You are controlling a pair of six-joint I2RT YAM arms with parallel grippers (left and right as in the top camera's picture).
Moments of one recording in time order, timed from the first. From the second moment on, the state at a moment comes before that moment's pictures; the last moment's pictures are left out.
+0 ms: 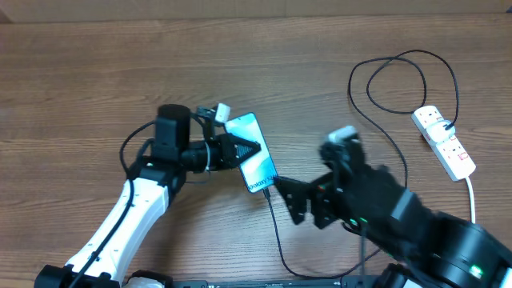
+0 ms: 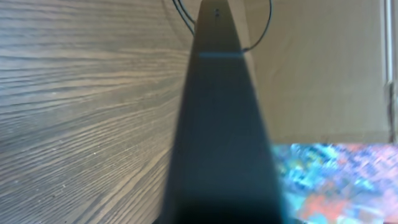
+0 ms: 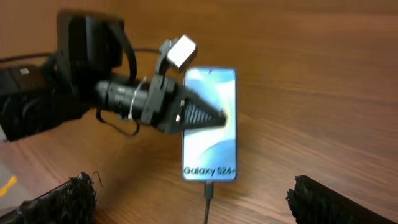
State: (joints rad) left arm -0.25 1.36 0.76 -0.13 0.90 -0.61; right arm 0.96 0.94 1.28 -0.94 0.21 0.49
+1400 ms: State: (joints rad) left arm -0.27 2.05 1.23 -0.78 0.67 -0.21; right arm 0.96 0.90 1.28 -1.09 0.31 0.59
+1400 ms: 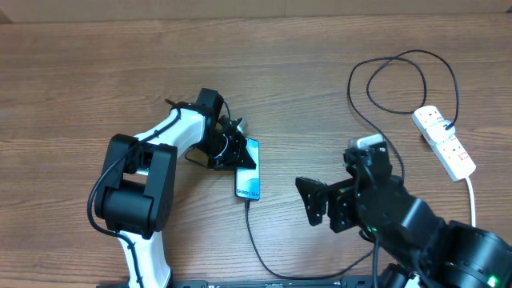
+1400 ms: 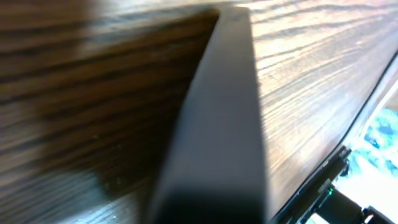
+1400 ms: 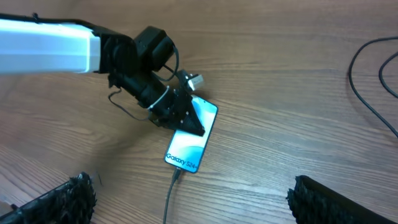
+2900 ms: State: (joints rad) left arm -0.27 2.01 1.35 -0.85 0.35 -0.26; right arm 0.96 0.98 1.28 -0.96 0.62 0.92
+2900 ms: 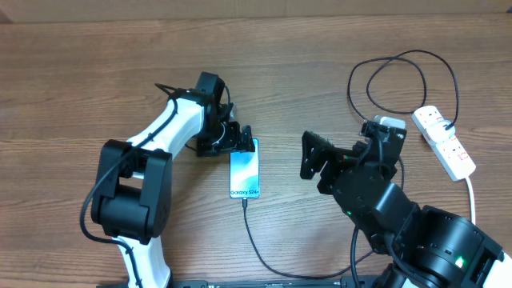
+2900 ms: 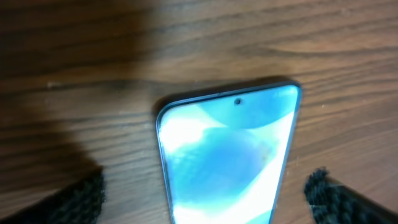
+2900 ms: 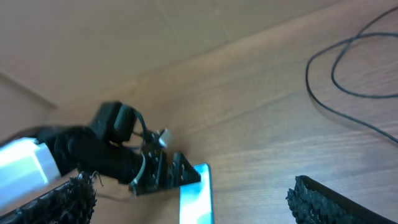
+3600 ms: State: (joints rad) left arm -0.24 1.36 1.57 -1.09 0.02 -0.26; right arm 0.65 0.99 1.29 -1.37 0.67 1.28
